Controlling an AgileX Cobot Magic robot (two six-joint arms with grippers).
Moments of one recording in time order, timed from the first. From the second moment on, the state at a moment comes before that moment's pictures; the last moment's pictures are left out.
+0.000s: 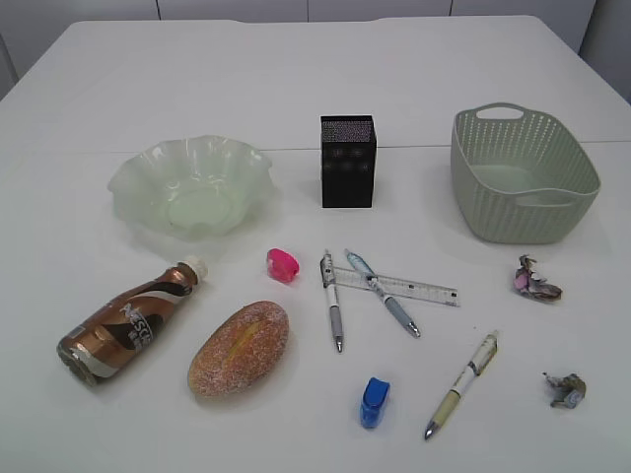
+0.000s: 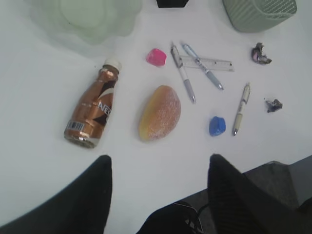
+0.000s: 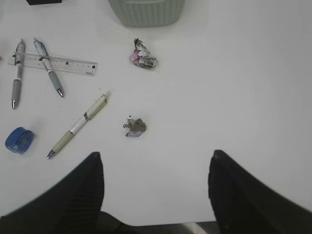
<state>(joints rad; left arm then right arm) -0.01 0.95 -1.18 -0.47 1.27 0.11 0.11 0.57 -0.81 -0.11 1.16 0.21</state>
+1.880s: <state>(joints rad) -0.60 1.59 -1.36 -0.13 1.24 0.03 0.11 0.77 -0.81 -0.06 1.26 0.31</state>
